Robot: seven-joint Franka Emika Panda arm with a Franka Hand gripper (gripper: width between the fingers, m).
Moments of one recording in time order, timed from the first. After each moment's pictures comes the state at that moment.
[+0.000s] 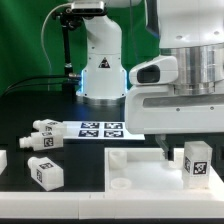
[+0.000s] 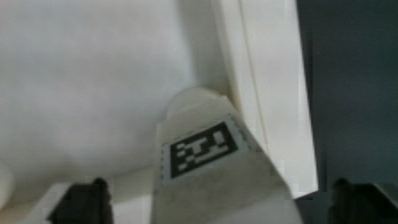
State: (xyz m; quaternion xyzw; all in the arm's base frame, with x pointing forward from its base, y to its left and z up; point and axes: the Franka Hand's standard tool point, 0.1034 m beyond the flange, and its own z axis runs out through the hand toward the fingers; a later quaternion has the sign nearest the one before) arm 0.641 0.108 0.070 -0.99 0.13 -0.03 0.06
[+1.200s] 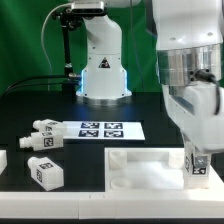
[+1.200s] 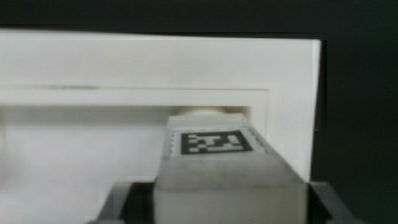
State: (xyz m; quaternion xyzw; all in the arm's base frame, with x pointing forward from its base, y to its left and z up) arm 0.641 0.109 0.068 -0.67 0.74 0.02 0.08
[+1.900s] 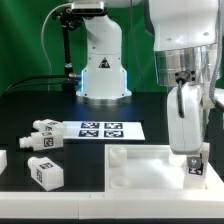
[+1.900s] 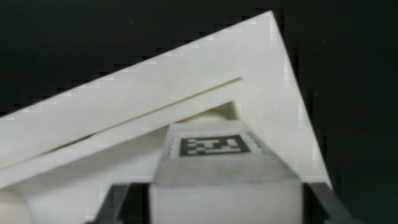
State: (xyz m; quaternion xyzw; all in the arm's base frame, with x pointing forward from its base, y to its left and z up) arm 0.641 0.108 0.069 -0.56 0.82 0.03 0.08
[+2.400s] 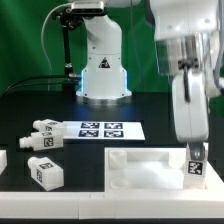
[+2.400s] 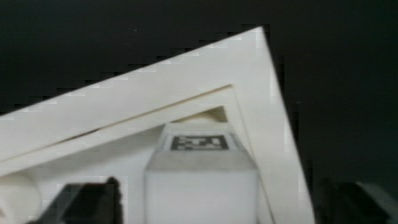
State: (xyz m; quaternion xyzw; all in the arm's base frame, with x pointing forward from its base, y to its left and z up) arm 0.645 0.106 0.103 -0.59 0.80 0.02 0.11
